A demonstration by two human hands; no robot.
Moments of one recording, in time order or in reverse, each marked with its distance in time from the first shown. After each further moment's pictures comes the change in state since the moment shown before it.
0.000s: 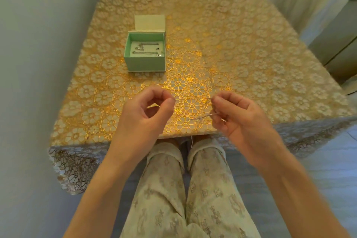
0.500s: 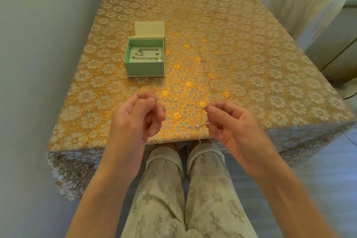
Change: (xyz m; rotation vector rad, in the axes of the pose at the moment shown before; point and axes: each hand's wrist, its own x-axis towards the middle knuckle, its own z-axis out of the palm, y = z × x) left_hand 0.001 -0.001 -0.005 -0.422 0.057 -0.137; right_hand -0.005 0.002 0.003 -0.098 0.007 0.005
